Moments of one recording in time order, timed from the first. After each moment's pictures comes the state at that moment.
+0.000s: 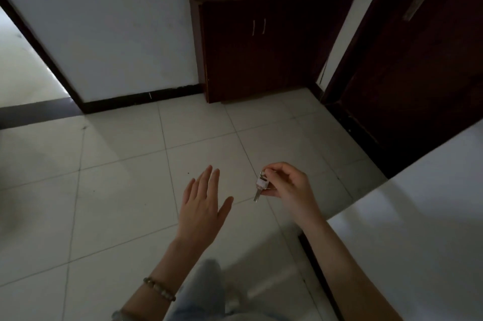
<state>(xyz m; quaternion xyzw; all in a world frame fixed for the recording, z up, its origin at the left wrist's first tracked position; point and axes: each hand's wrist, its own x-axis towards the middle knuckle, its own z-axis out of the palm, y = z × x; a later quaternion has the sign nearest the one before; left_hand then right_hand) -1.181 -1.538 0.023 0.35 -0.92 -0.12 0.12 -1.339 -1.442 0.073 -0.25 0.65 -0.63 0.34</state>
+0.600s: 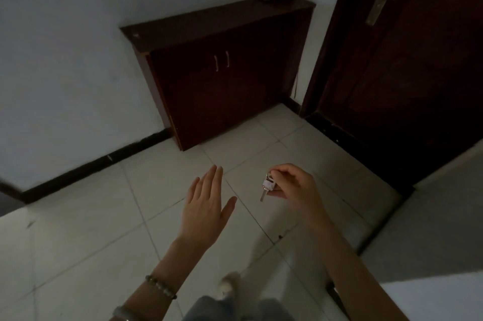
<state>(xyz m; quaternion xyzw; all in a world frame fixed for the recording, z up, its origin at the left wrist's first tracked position) -1.411 -1.840 0.032 0.21 -0.97 -0.09 0.11 -1.544 -1.694 0.070 -0.18 0.68 -0.67 0.24</state>
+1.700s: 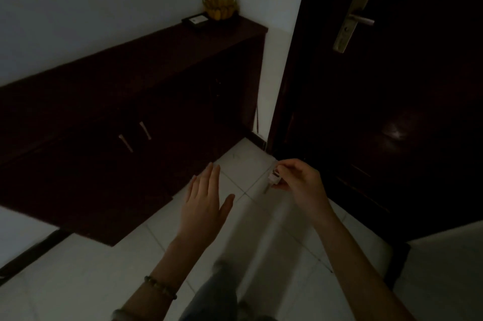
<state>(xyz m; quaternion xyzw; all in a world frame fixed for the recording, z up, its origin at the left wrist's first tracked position) -1.997 -2.007 0.026 0.15 -0.97 -0.13 0.12 -2.111 -1.837 0.063 -0.10 0.70 -0.69 0.16</state>
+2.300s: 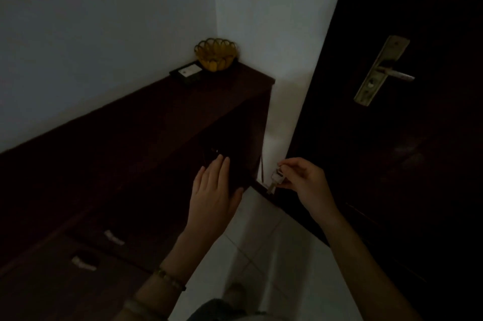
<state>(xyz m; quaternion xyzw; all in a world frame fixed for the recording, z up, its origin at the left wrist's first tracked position) -2.326 -2.157 0.049 0.10 -0.97 -0.13 0.19 -2.421 -1.988 0.081 -0.10 0.70 -0.69 0.14</state>
